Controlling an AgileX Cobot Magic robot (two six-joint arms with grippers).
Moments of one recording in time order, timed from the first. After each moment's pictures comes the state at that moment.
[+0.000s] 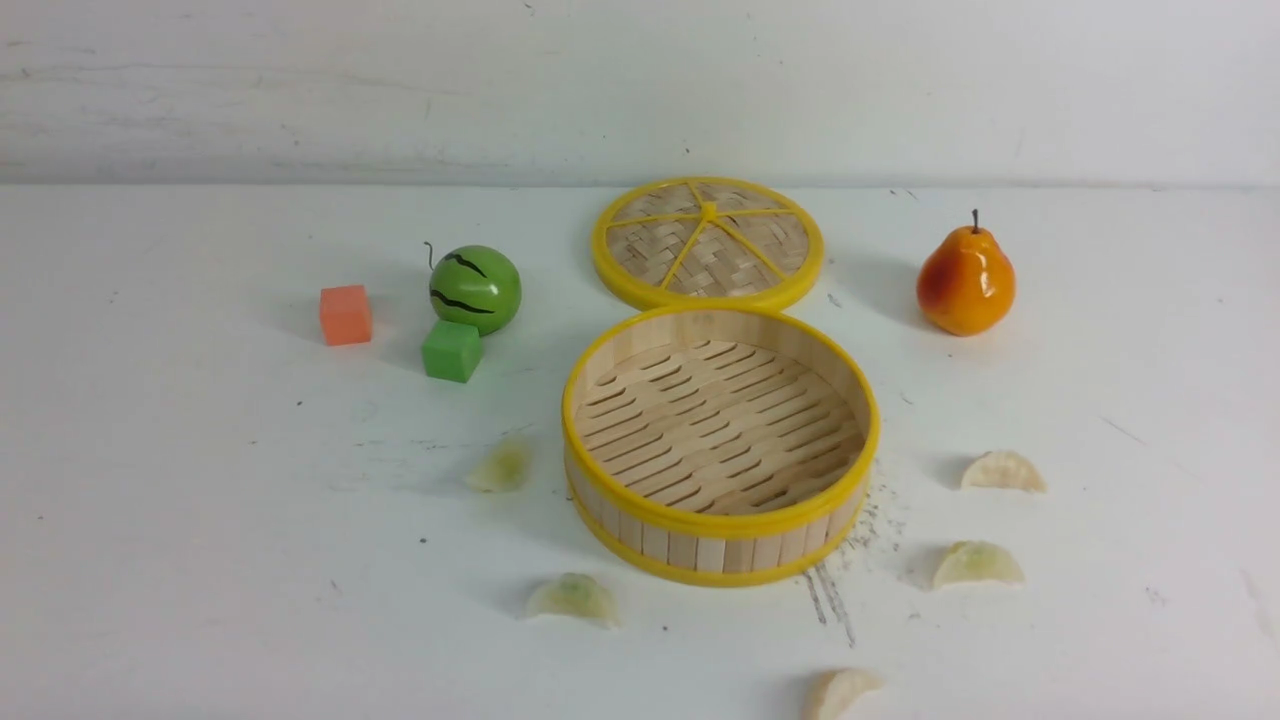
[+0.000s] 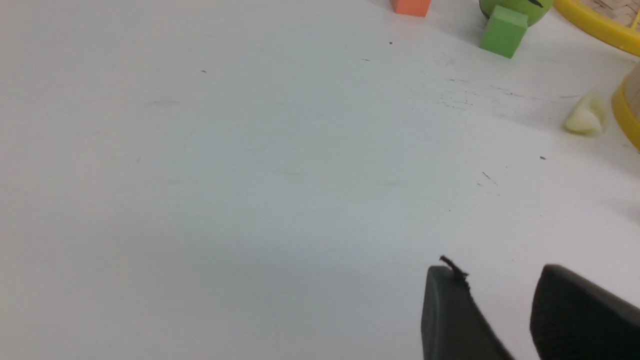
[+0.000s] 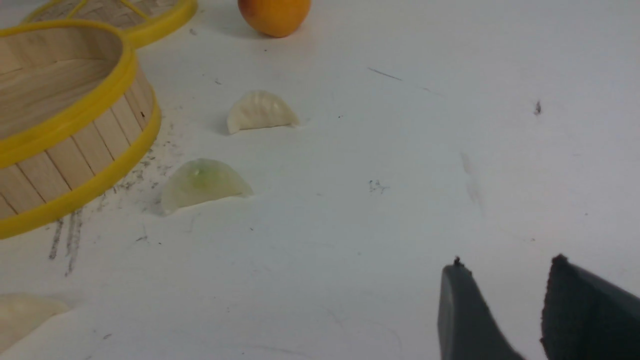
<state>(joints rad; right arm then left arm) -0.07 -0.01 0.02 0.01 0.38 0.17 0.00 -0.01 0.03 0.02 0.38 -0.24</state>
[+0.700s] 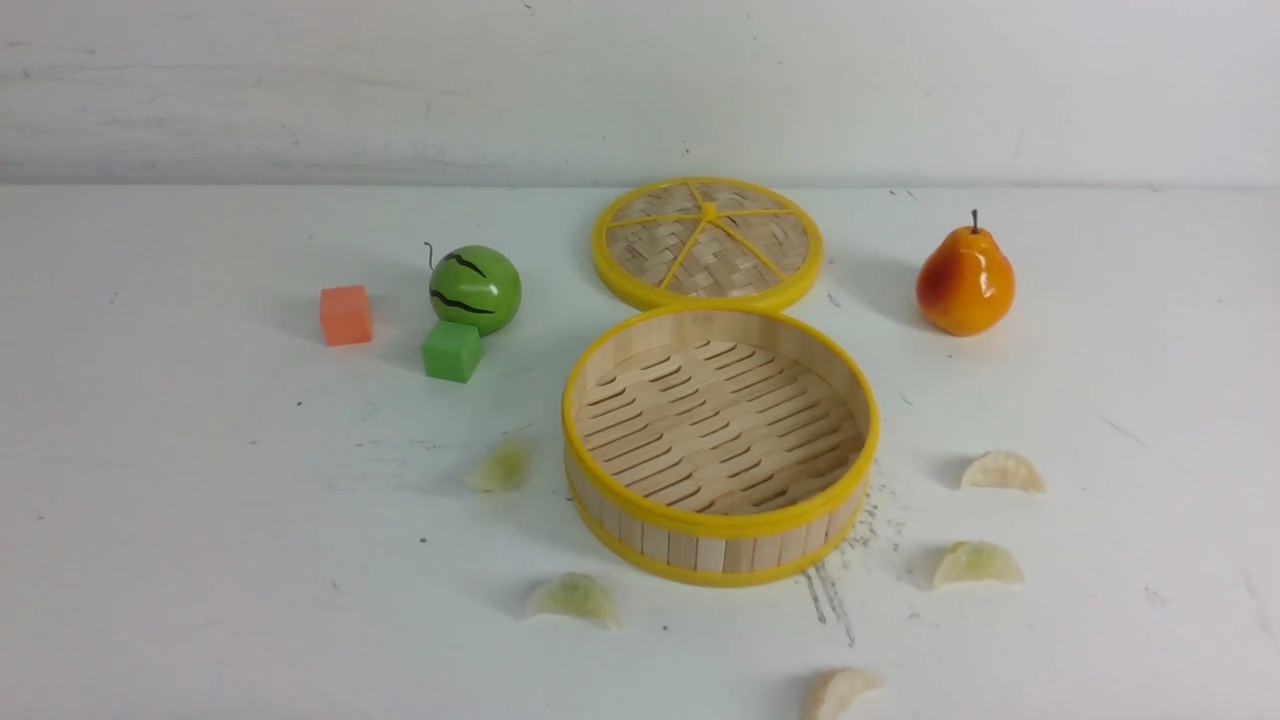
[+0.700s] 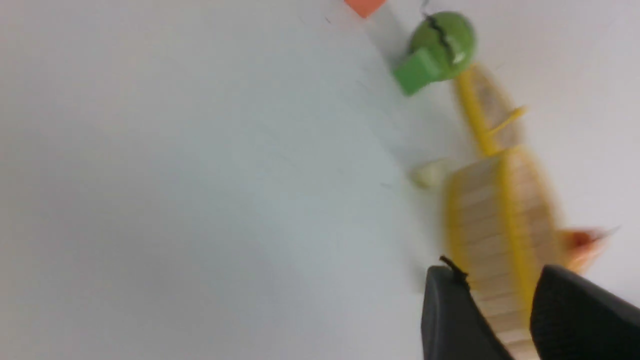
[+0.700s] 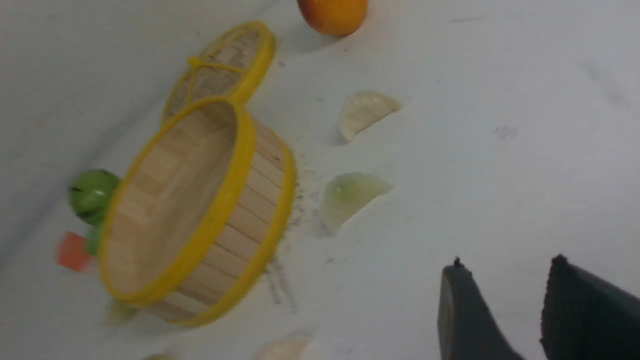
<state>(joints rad) -0.07 -0.01 0.02 0.51 0.41 0.36 0.00 -0.01 0.03 -0.53 0.34 -0.66</state>
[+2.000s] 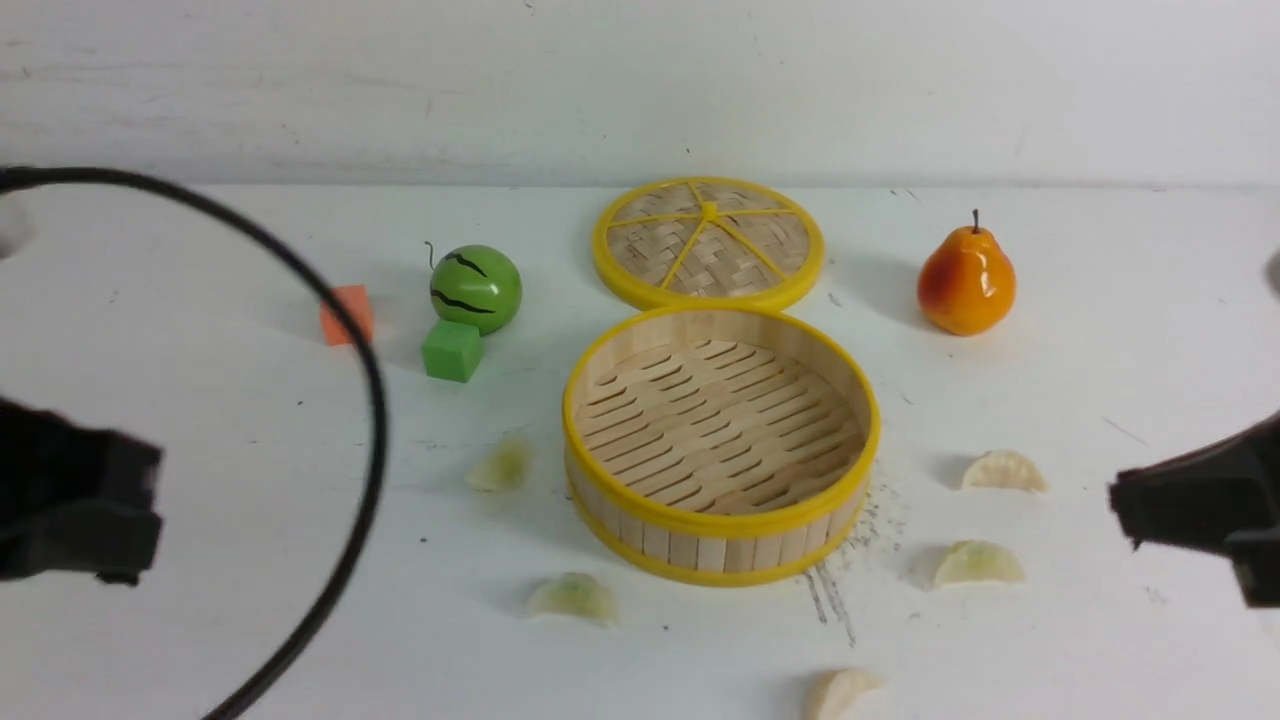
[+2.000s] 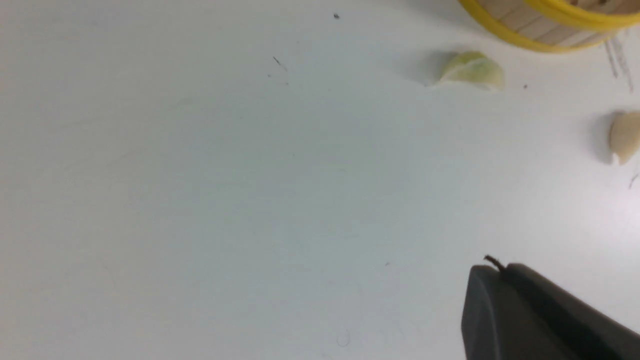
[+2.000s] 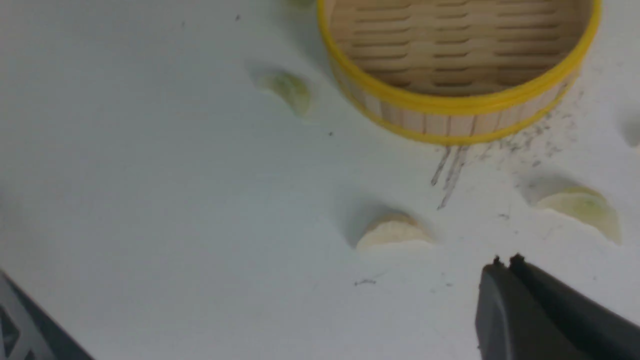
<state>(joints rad) 0.19 1.00 -0.93 0.56 0.97 -0.53 -0.21 1.09 -1.11 -0.19 1.19 -0.07</state>
